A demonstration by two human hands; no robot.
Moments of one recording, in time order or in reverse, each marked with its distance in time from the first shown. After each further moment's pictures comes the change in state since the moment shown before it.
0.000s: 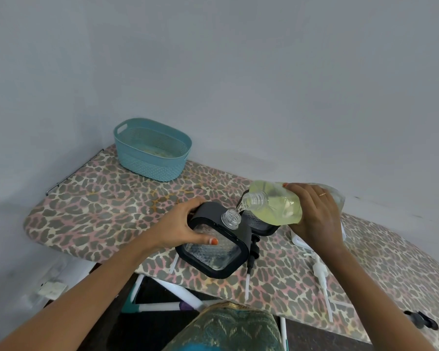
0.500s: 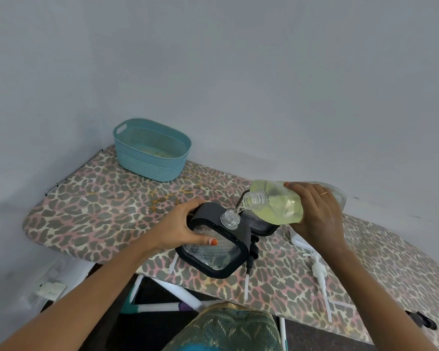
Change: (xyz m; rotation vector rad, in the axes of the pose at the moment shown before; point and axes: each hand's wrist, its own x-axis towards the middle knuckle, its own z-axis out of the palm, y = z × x) left_hand -0.001 -0.003 0.002 -0.046 0.021 0.022; right_hand 0.001 0.003 -0.003 -0.019 -0.009 -0.010
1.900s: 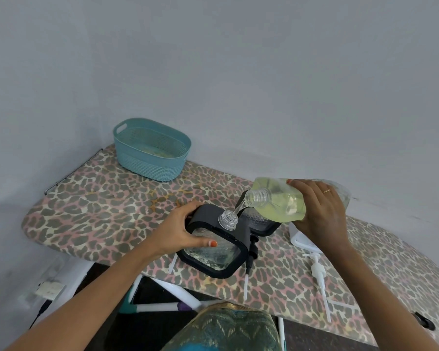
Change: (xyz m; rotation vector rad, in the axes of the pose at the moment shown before) left_hand -0.004 -0.012 0.006 -0.046 0.074 0.035; right_hand 0.006 0.001 -0.007 -0.019 -0.013 0.002
